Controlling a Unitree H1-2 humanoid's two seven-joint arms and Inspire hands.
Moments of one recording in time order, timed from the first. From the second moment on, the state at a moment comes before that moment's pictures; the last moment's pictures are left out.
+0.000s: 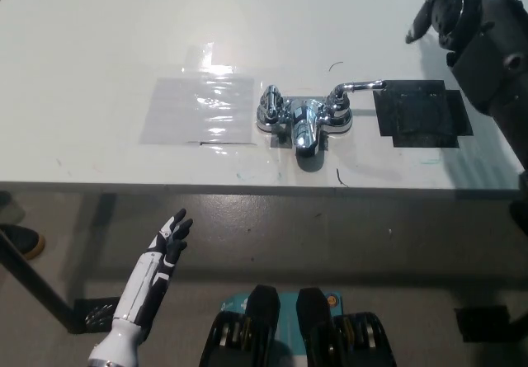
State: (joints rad) left_arm 0.00 0.11 -0.07 -0.07 0.12 -0.07 -0.07; right_arm -1.34 -0.27 0.51 1.15 -0.58 0.30 0.14
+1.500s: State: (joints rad) left_arm -0.10 0.11 -0.06 0.04 0.12 -0.07 -0.07; right_arm -0.24 -0.33 0.09 -0.21 -0.31 0.30 0.17
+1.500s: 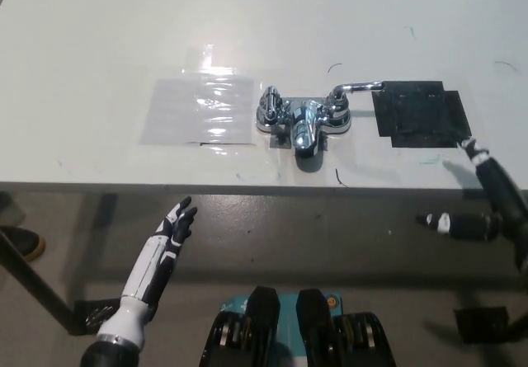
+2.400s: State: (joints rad) left_arm -0.17 0.11 -0.05 0.04 0.11 -0.07 -0.07; right_arm 0.06 -0.05 0.00 -0.16 -0.08 -0.10 0.11
